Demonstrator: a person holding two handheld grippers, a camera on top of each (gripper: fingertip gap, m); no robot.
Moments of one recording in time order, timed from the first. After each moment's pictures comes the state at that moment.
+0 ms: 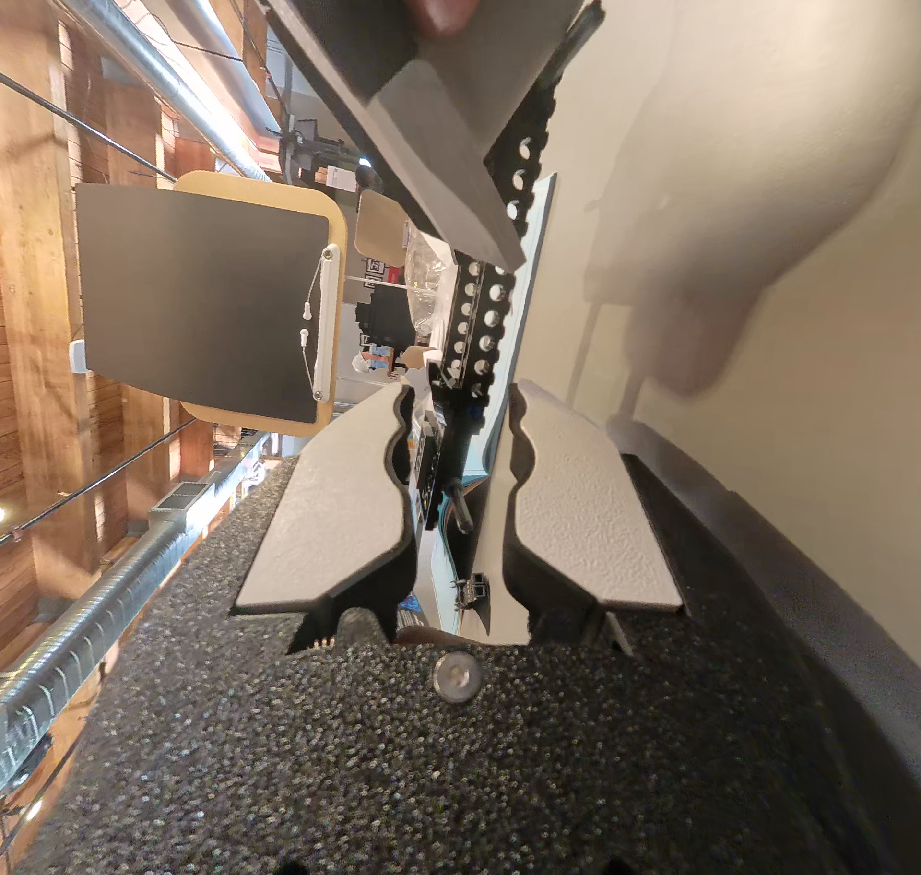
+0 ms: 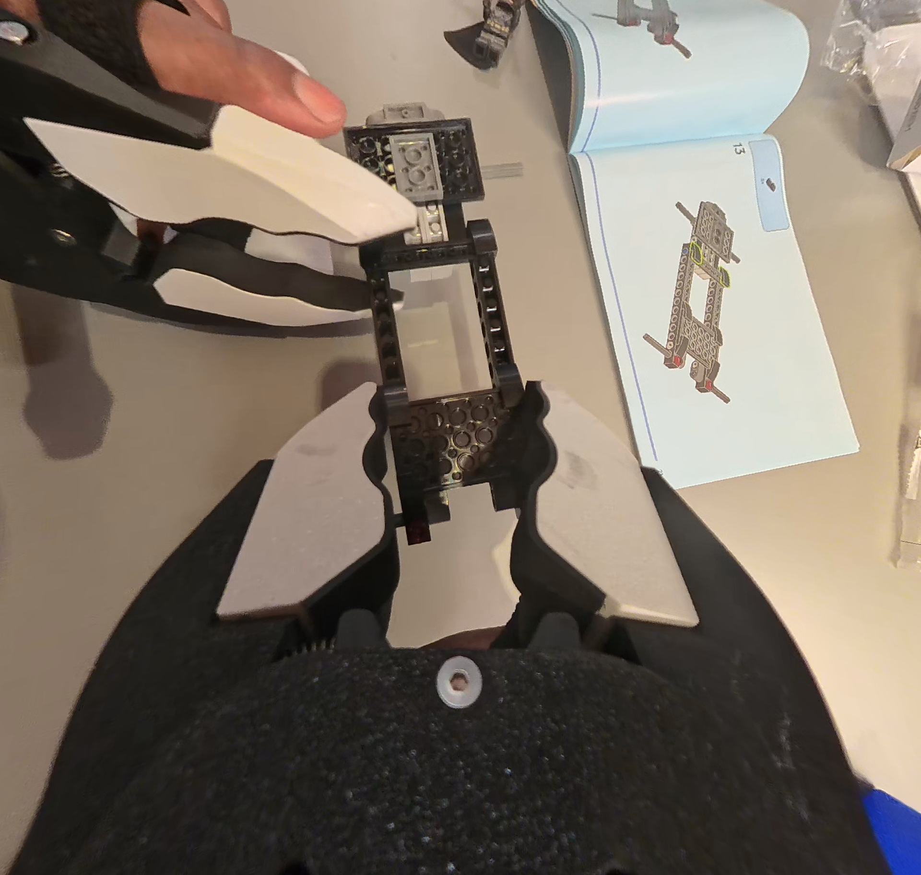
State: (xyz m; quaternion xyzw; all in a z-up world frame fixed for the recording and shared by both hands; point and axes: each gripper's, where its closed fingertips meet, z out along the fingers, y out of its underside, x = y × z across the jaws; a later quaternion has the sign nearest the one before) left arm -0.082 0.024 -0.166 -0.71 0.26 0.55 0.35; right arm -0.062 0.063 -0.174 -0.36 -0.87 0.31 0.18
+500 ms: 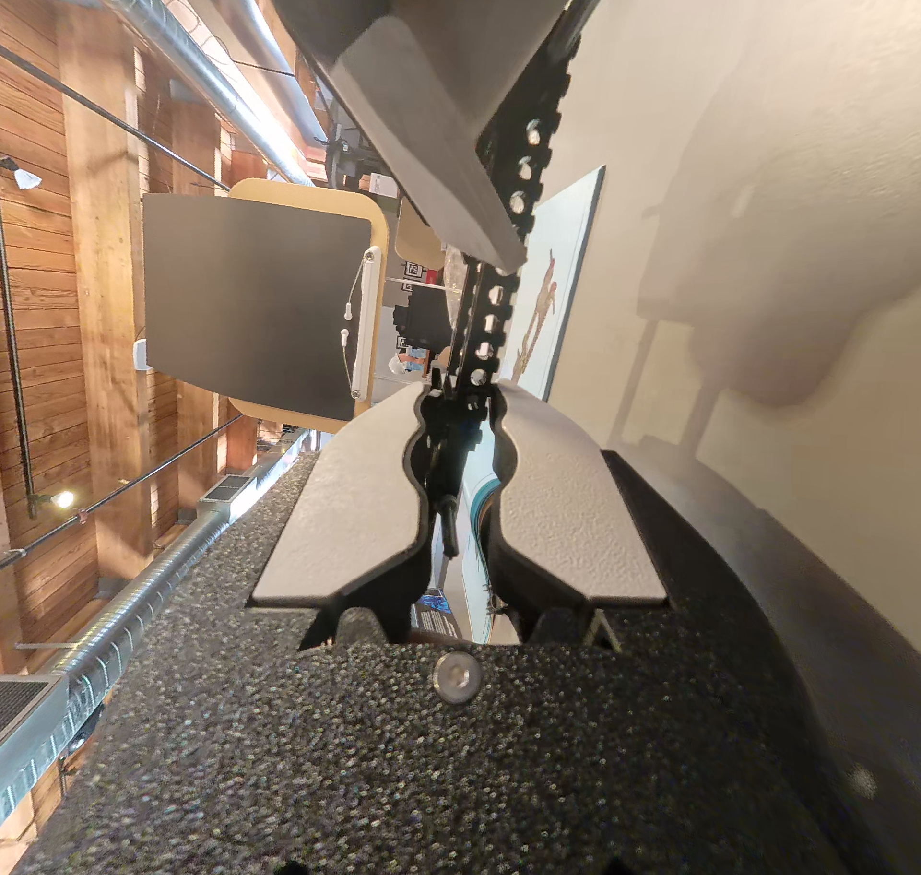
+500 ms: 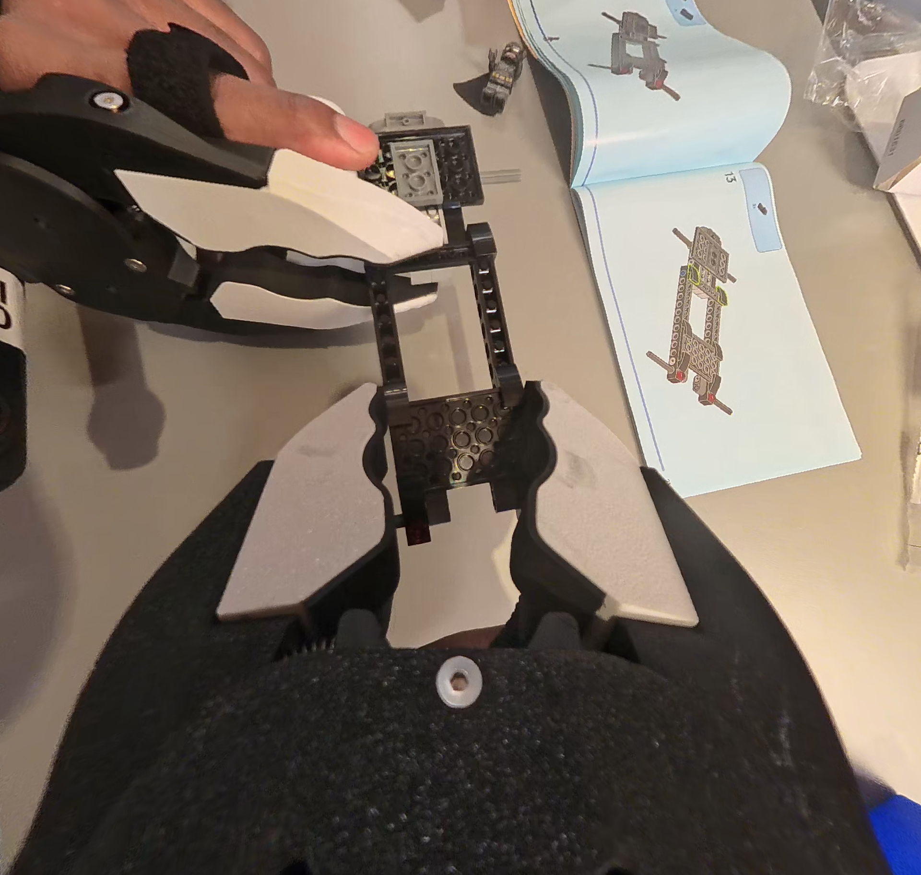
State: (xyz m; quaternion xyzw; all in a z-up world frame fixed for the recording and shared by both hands) left arm -0.090 0.022 -0.152 -0.68 0.25 0.59 0.36; right arm -0.060 0.054 -0.159 -0.36 -0.85 0.33 0.17
